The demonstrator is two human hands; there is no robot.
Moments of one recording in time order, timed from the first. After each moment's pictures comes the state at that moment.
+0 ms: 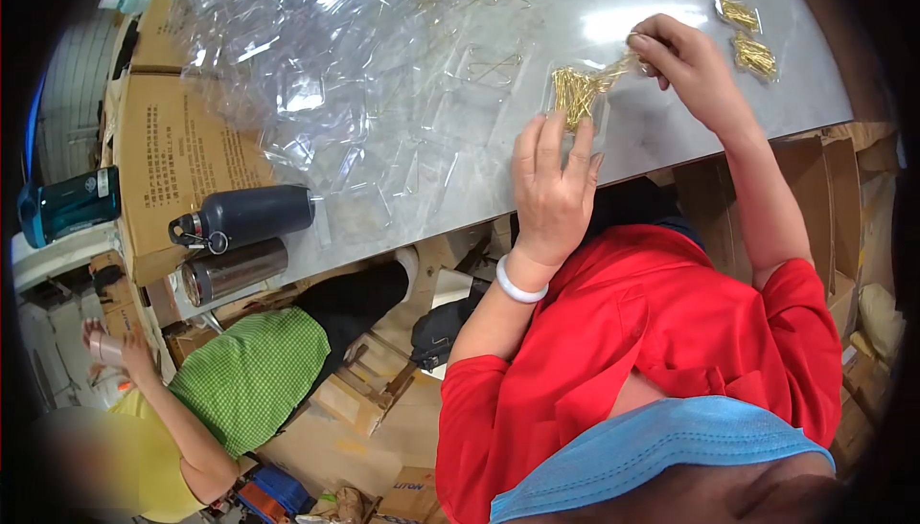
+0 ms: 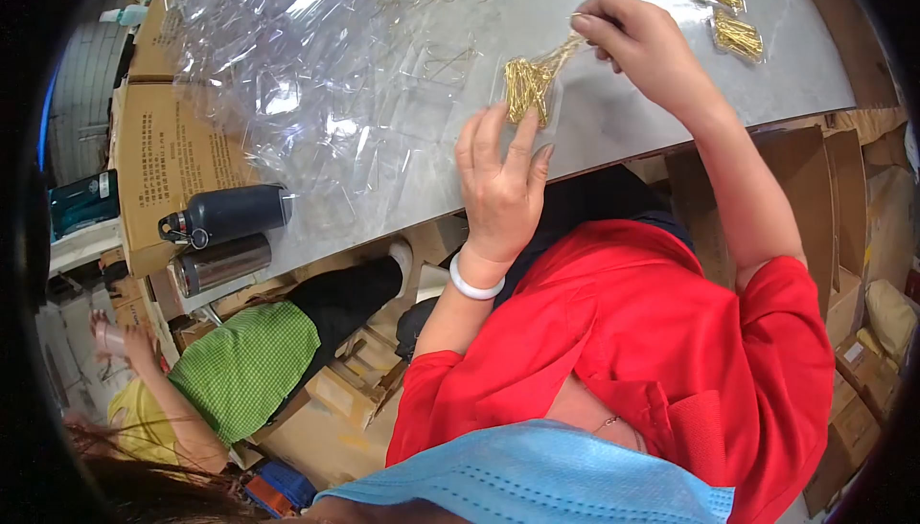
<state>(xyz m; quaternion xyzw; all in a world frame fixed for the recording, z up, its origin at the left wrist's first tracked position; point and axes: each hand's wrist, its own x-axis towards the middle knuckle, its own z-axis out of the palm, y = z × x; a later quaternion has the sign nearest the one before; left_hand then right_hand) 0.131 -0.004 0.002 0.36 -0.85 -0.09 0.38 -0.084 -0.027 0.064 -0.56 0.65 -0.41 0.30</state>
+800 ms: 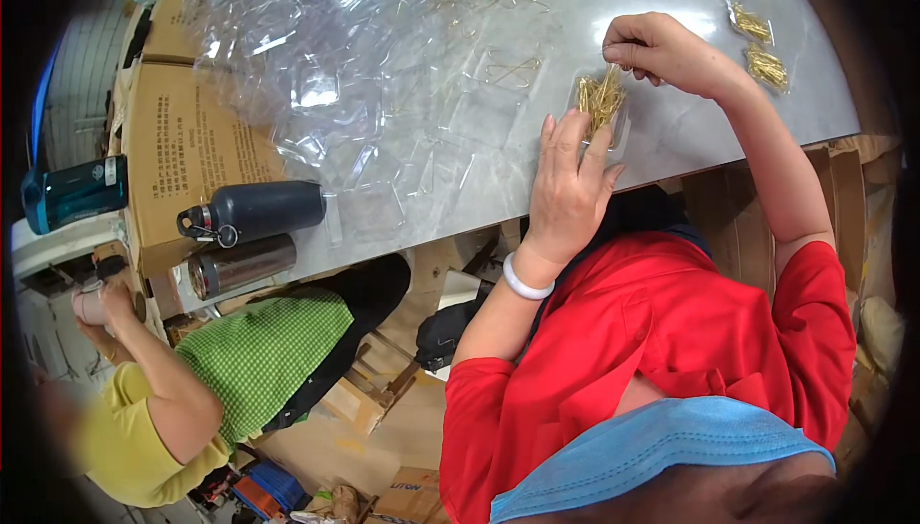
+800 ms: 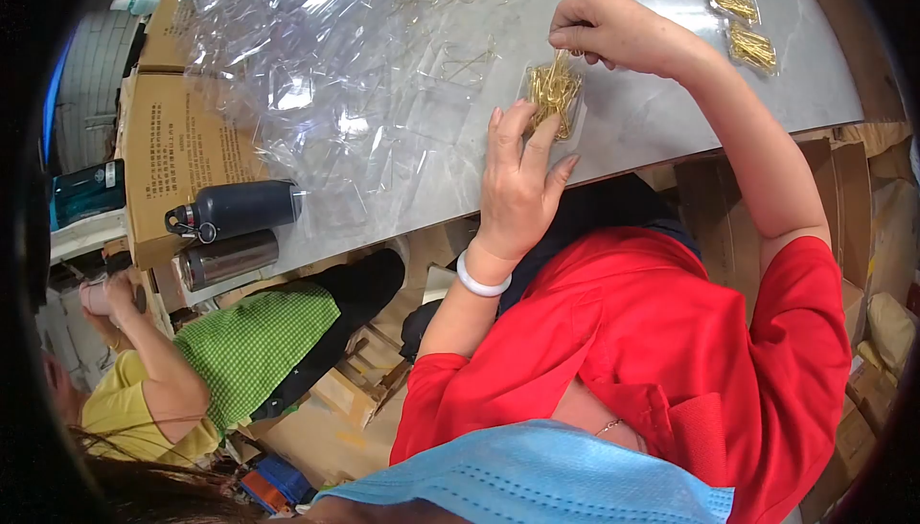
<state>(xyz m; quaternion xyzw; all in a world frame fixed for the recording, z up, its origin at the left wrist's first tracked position) 0.134 -0.014 -0.007 0.31 -0.86 -0.17 0.38 -0.081 -0.074 0.072 -0.63 0.61 -0.21 0.42</state>
